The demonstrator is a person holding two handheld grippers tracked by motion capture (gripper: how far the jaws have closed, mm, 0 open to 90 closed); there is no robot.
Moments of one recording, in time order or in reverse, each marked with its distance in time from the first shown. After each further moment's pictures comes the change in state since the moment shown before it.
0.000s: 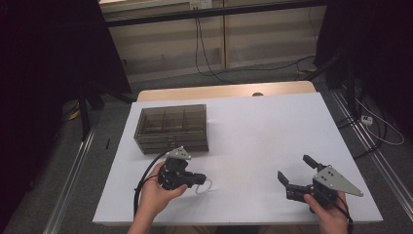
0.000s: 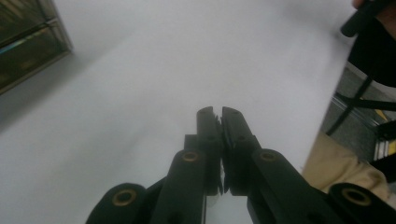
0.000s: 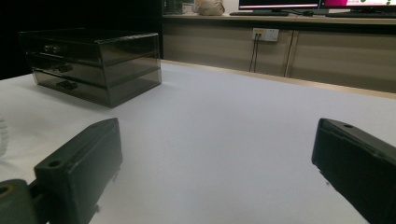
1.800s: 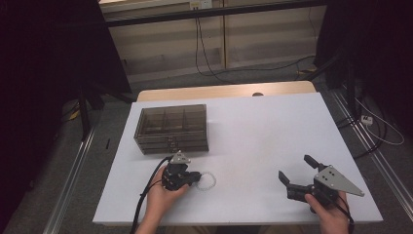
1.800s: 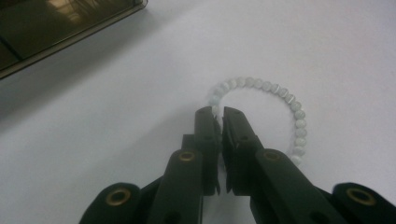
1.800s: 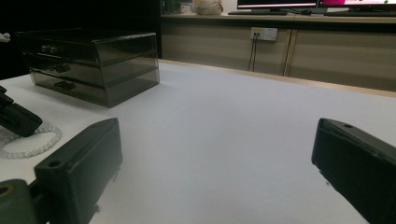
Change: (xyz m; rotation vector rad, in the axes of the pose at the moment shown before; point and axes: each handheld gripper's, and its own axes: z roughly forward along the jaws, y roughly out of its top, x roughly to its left) left arm 0.046 -0.034 0.044 -0.038 0.200 -0.058; right arm -0.002 0.000 0.000 0.004 -0.004 0.006
